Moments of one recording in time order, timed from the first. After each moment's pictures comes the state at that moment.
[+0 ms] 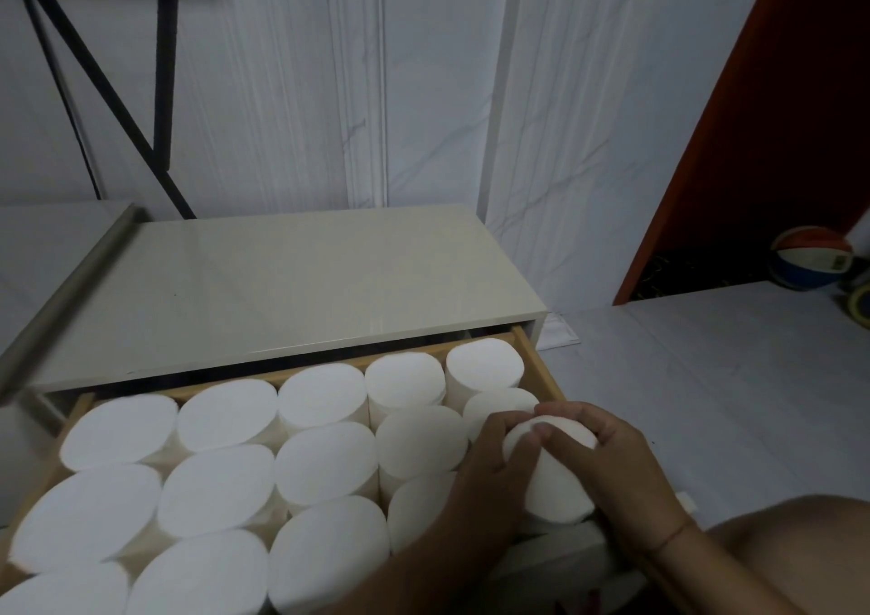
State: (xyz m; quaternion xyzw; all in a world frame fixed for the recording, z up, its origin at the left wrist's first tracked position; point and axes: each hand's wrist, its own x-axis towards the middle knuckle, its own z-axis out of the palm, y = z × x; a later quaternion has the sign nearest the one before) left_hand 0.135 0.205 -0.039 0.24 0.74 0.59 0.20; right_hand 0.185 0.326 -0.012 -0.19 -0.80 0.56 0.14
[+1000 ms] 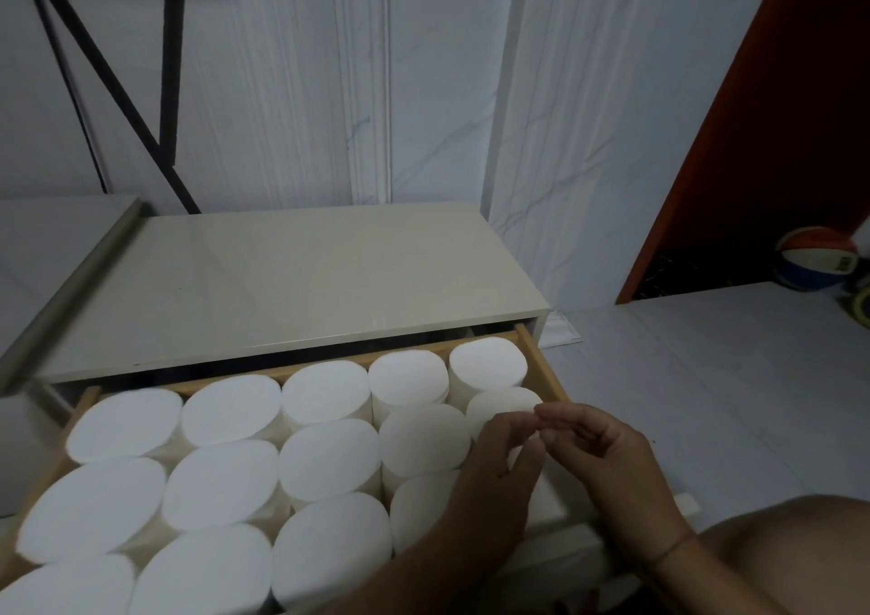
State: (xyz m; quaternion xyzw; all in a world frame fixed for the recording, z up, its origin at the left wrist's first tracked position) left_hand 0.143 0.200 -0.030 0.24 0.76 0.57 0.18; right_hand 0.190 0.325 -0.023 -0.16 -0.79 0.56 0.17
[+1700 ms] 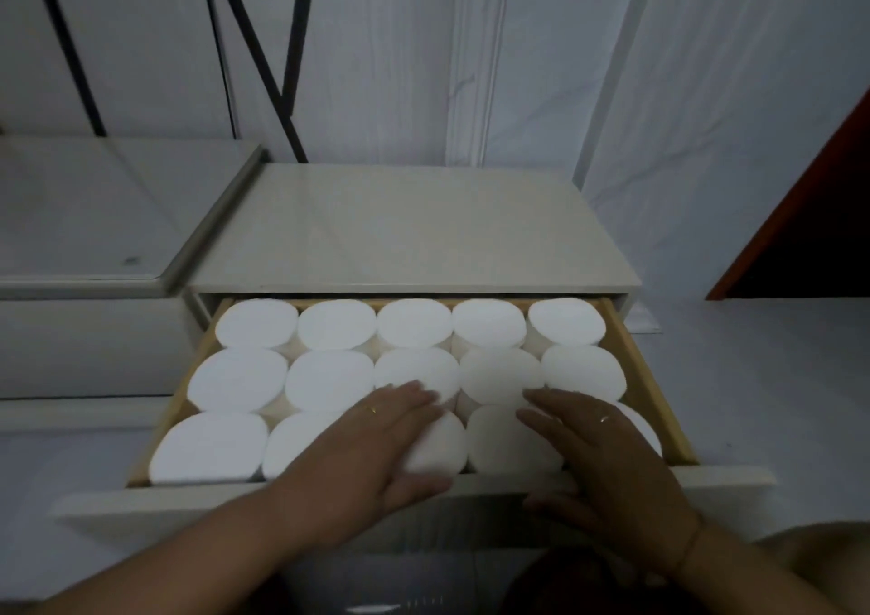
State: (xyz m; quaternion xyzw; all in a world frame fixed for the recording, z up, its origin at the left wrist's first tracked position) left_hand 0.135 0.014 -0.020 0.37 0.91 0.18 0.05; right_hand 0.193 0.279 -0.018 0.15 -0.98 0.07 0.08
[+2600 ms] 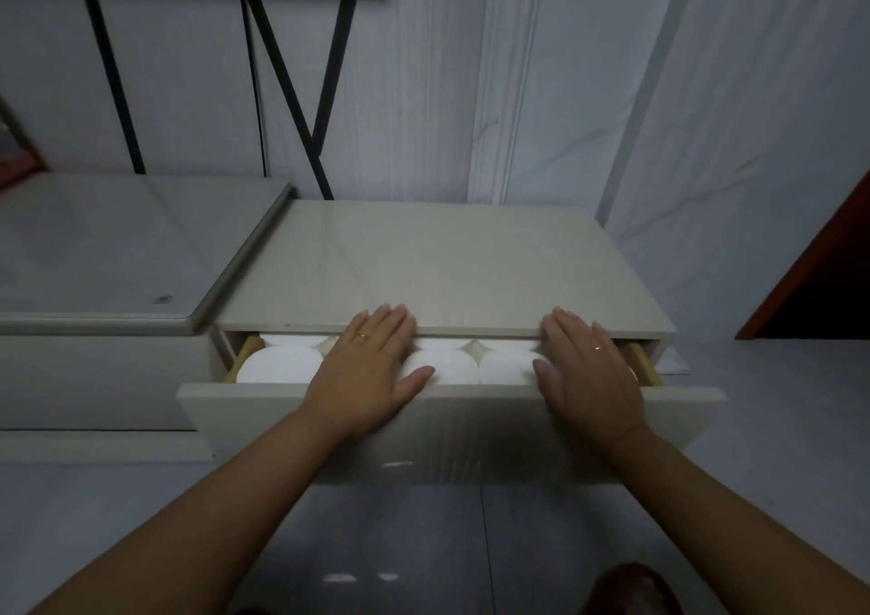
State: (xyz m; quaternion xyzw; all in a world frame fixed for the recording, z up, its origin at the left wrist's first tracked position) left_hand 0.008 0.007 -0.033 0.26 0.95 0.07 -0.13; right_hand 0.057 0.279 -0.032 0.02 -0.99 0.04 0.16
